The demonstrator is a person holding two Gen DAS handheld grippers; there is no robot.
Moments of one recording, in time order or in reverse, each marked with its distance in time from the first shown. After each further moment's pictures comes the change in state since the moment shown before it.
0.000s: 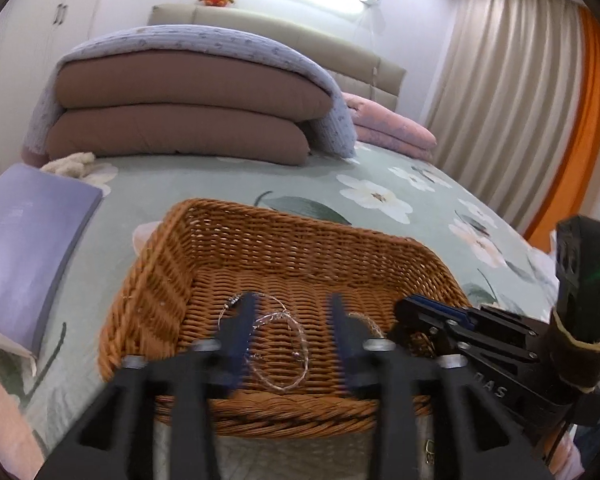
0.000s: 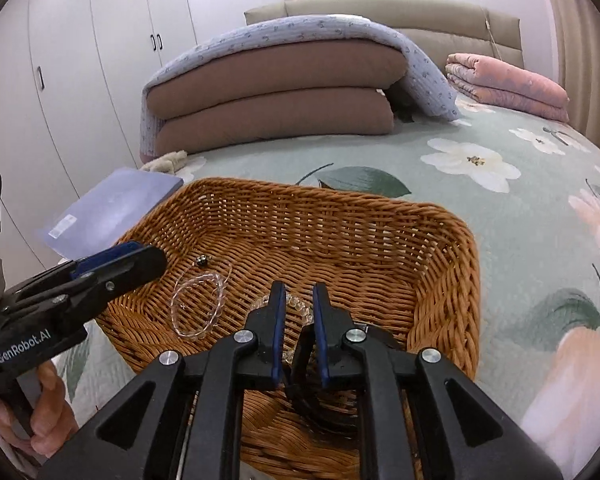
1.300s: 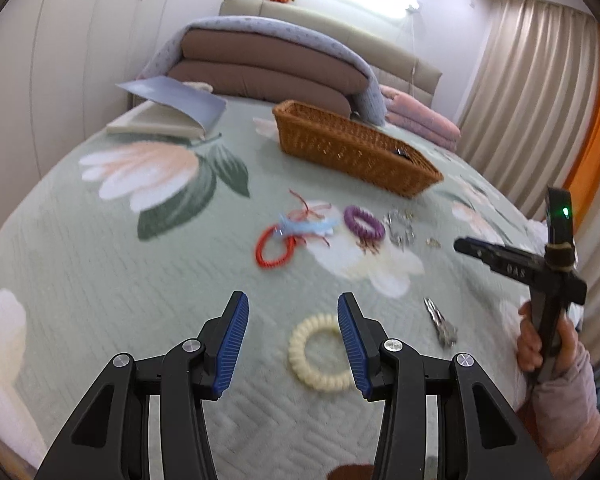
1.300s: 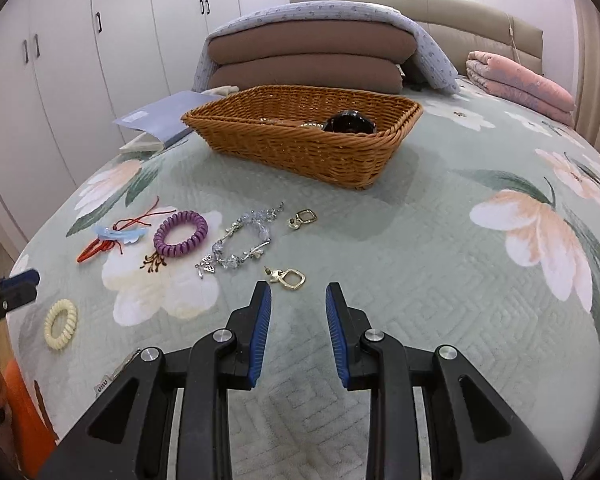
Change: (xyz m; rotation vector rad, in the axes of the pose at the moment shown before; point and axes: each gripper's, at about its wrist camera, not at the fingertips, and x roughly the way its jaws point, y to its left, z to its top) left arm -0.232 0.006 -0.216 -0.112 0.050 0.122; right arm -0.132 0.010 -0.157 -0.139 0.089 0.046
